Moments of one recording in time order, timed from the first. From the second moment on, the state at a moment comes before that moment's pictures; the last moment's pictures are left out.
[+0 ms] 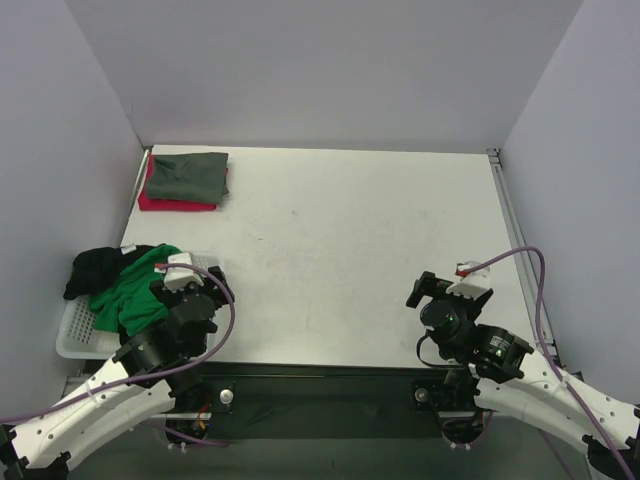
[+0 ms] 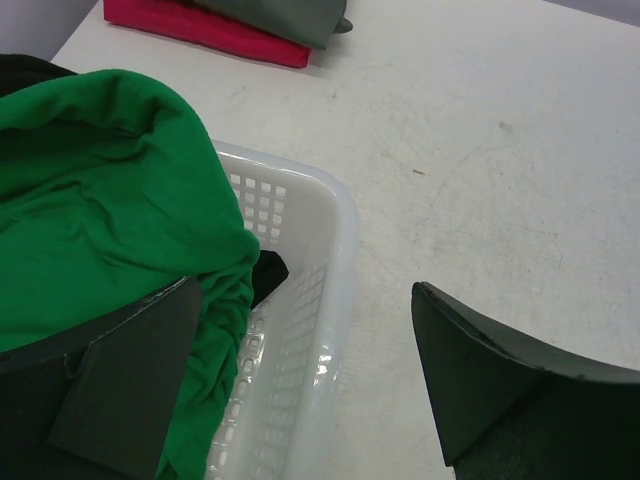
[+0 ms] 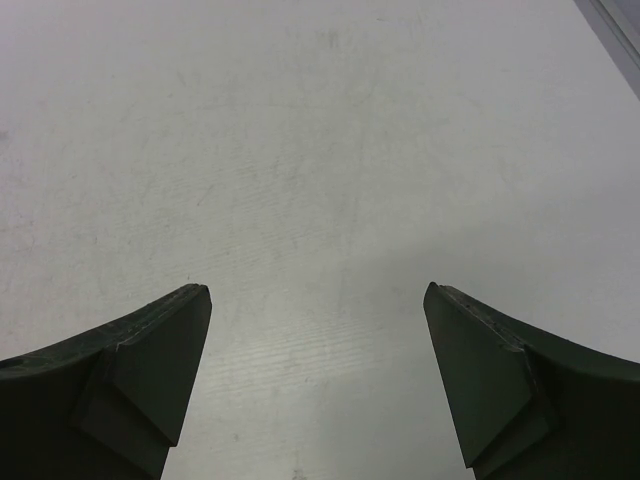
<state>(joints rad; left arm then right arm) -0.89 0.42 0.48 -0.51 -1.01 -0.54 0.98 0.48 0.47 -0.68 1.04 0.76</state>
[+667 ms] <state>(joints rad) -0.89 0.44 0.52 -0.65 -1.19 -0.65 0.98 0.49 0.47 -0.69 1.03 0.81</state>
